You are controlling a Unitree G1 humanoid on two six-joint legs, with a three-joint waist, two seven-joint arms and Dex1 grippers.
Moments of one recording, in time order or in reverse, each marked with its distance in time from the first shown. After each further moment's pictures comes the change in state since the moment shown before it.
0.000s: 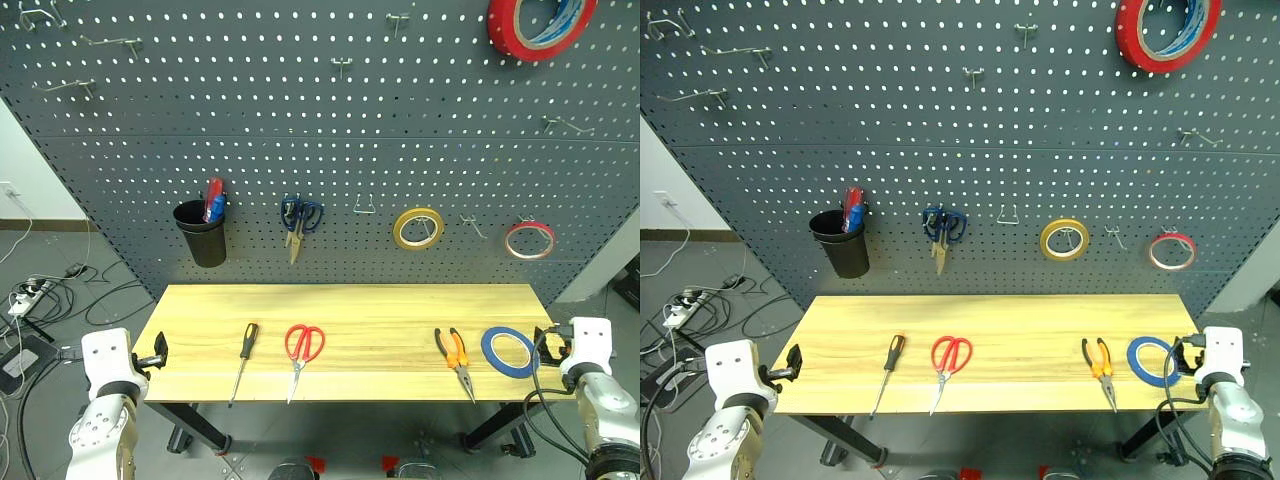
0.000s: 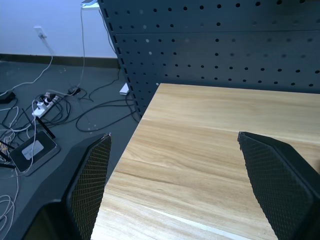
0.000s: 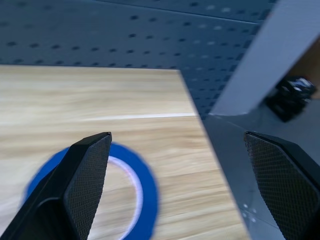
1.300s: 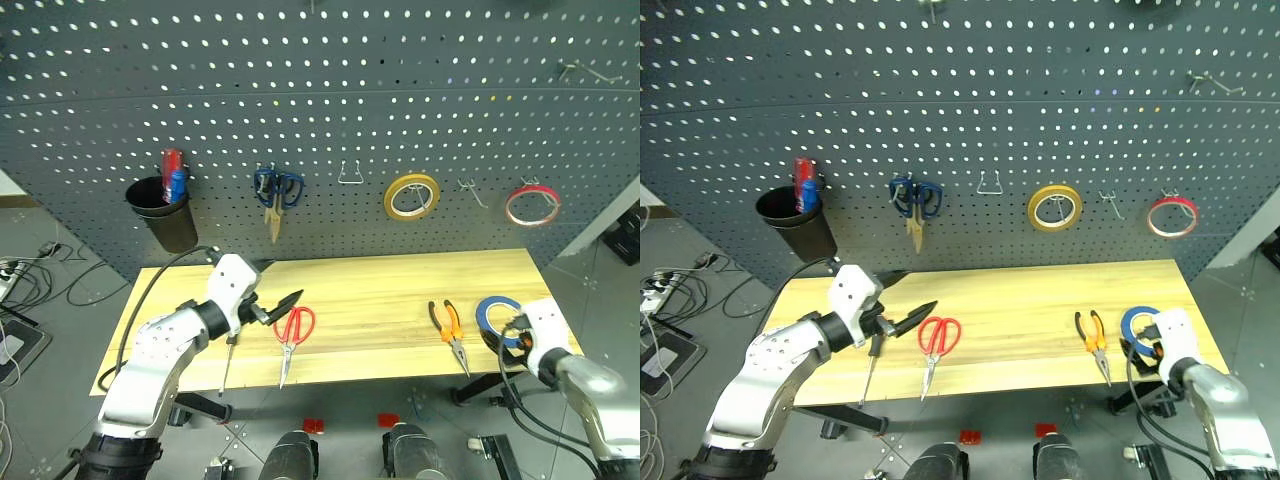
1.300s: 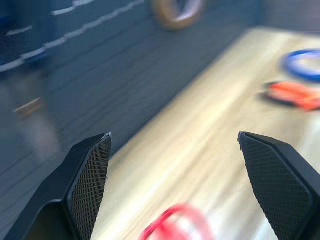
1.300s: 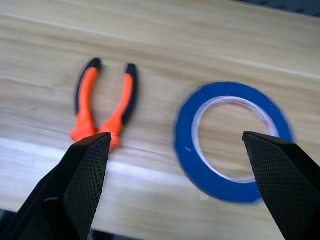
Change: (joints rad) left arm -0.338 0.214 -0.460 -0.323 -0.138 0.158 -0.631; right arm 0.095 -0.042 0.239 -0.705 0.030 0.635 0.264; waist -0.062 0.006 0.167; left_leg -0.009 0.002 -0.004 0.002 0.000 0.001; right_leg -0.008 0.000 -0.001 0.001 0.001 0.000
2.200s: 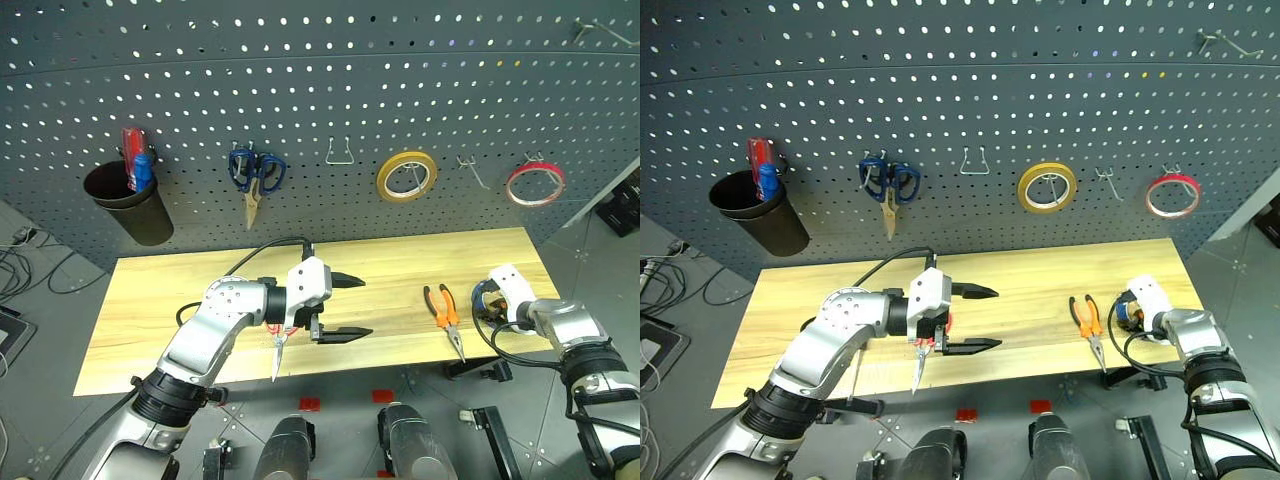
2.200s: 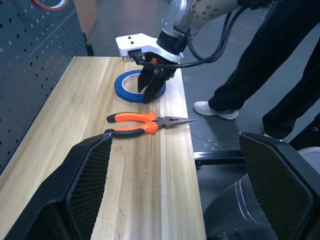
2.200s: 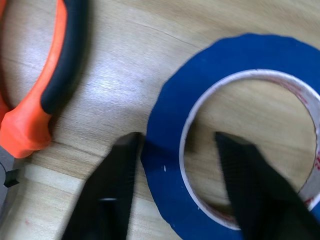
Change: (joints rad) left arm -0.241 -0.039 -0.263 0.144 0.025 -0.105 -0.339; right arm -0.526 -0.054 0.235 0.735 -0.190 -0.038 0.183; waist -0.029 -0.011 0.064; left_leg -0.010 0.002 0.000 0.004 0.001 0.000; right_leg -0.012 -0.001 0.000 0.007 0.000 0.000
